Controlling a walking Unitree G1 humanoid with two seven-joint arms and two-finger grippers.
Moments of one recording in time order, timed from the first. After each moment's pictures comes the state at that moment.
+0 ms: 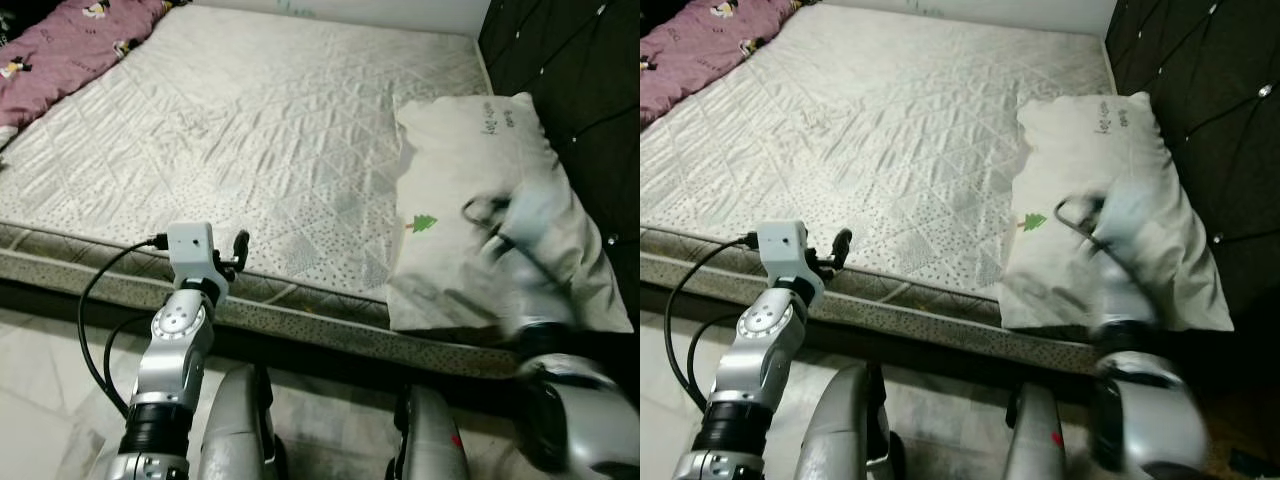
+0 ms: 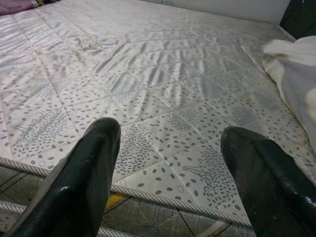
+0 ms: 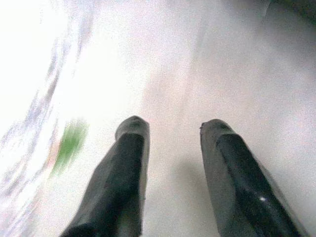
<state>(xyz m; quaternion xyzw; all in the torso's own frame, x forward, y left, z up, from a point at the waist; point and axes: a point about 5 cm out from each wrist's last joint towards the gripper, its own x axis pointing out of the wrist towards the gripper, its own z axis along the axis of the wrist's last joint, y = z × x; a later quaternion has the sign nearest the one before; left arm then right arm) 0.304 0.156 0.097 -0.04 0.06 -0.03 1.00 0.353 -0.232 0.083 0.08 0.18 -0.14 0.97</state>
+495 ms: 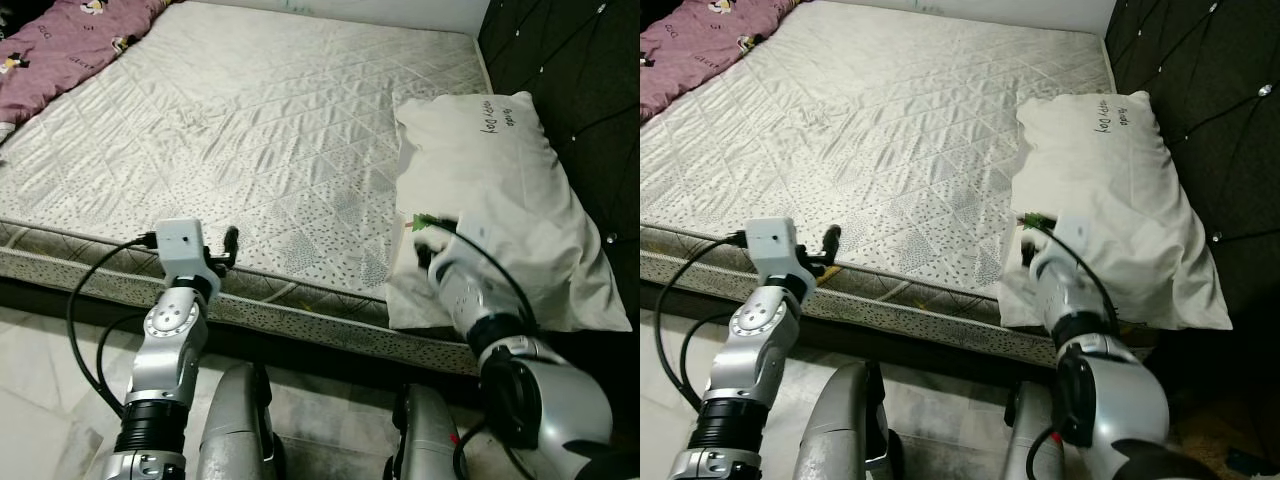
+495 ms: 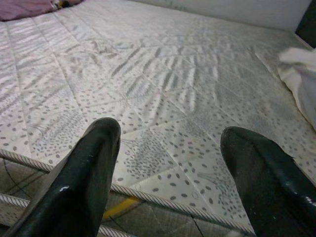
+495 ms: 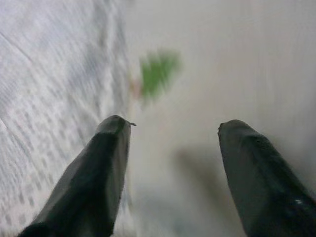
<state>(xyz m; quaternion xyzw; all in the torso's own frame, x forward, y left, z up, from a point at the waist) 0.305 0.168 0.099 -0.04 0.05 0.00 1.00 0.365 -0.183 0.079 0.12 0.20 -0.08 0.97</state>
